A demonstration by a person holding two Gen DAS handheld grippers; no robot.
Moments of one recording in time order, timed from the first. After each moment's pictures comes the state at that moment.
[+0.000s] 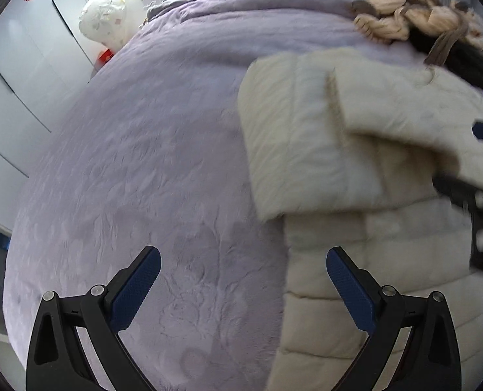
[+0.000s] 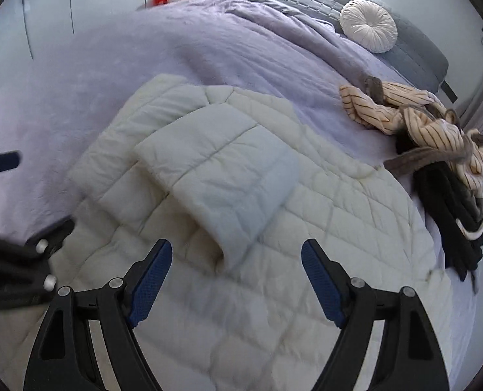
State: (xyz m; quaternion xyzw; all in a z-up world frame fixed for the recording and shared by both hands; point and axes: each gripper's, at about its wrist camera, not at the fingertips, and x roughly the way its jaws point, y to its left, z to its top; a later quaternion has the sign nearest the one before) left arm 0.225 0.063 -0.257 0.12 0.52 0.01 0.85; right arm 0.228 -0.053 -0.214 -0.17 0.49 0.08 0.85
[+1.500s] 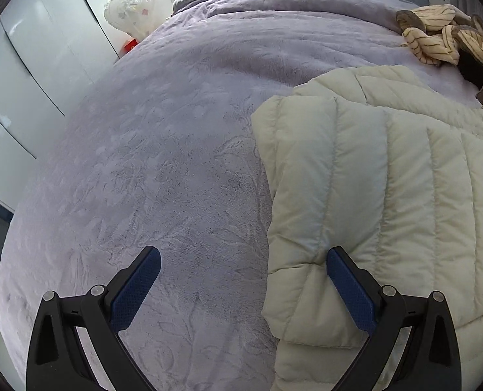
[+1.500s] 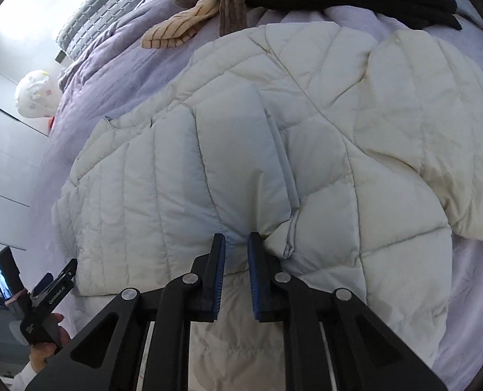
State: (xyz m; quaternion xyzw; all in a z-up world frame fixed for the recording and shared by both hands) left arm 0.312 0.047 -0.285 0.09 0.50 0.08 0.86; right arm 0.210 -0.277 -0.256 0.28 0.53 -0.05 0.80
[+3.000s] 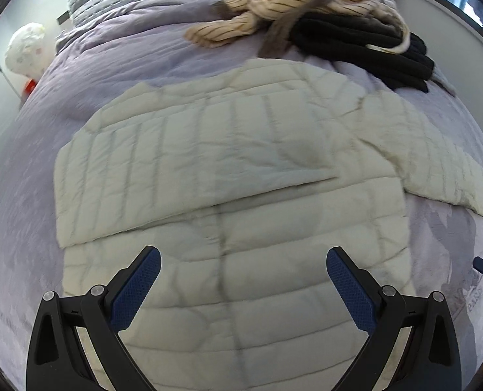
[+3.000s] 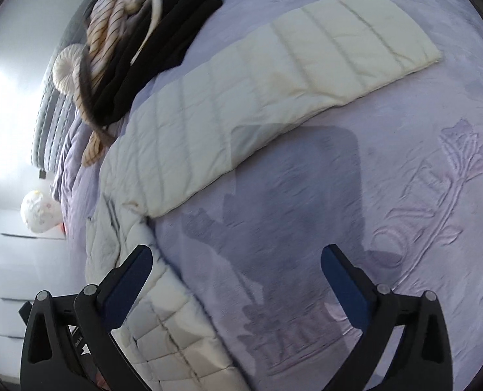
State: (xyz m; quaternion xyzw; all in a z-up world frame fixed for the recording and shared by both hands) left arm 0.181 -0.183 -0.204 0.11 0.53 -0.15 0.83; right arm -0.007 -0.492 -0.238 0.49 0.45 -0.15 0.73
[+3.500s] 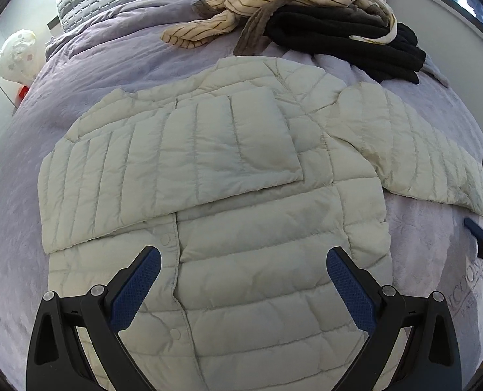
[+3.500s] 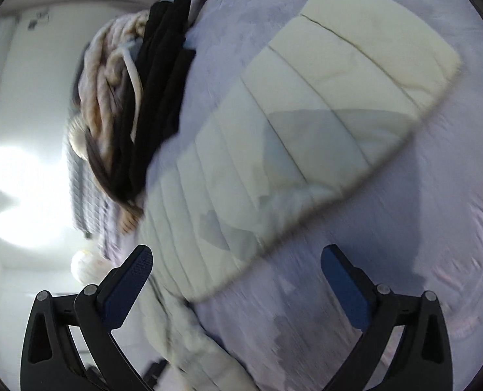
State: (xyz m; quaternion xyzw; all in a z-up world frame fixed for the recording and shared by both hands) left arm 0.177 -0.214 -0.209 0.12 0.54 -0.15 0.82; right arm 0.007 -0.564 -0.267 0.62 0.32 -0.13 0.70
